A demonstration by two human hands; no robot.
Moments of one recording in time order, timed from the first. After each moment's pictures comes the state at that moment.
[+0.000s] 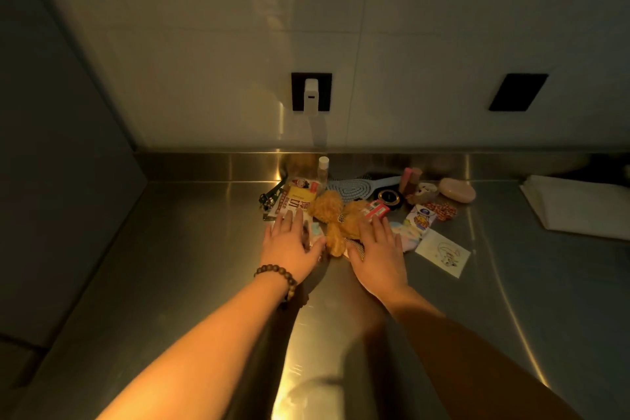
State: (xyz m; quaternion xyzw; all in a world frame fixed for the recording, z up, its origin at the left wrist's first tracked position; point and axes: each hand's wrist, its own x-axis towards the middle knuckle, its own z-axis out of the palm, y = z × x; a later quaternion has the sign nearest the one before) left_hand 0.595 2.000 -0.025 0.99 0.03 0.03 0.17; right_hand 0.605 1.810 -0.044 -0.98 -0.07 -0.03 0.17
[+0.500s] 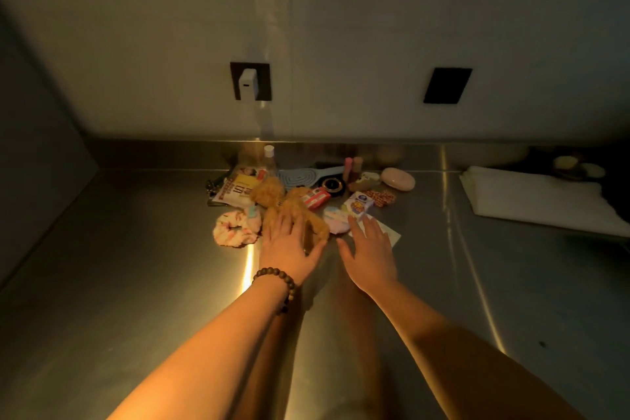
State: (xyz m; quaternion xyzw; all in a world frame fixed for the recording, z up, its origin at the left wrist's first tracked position) left_hand 0.565 1.856 -0.031 0.99 0.02 0.05 0.15; right_hand 0.579 1.683 -0.039 -0.98 -0.05 -0.01 0.18
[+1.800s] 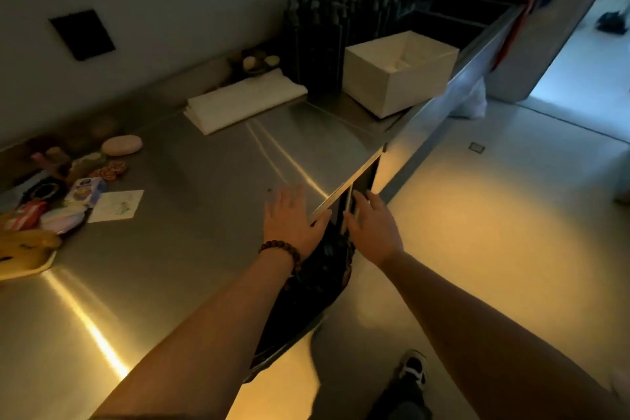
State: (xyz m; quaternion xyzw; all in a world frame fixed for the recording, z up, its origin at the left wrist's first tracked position) left_hand 0.357 1.481 -0.027 0.91 -0.37 -0.06 0.18; right_hand 0.237 1.355 -0.040 -0.90 0.33 -0.12 0.24
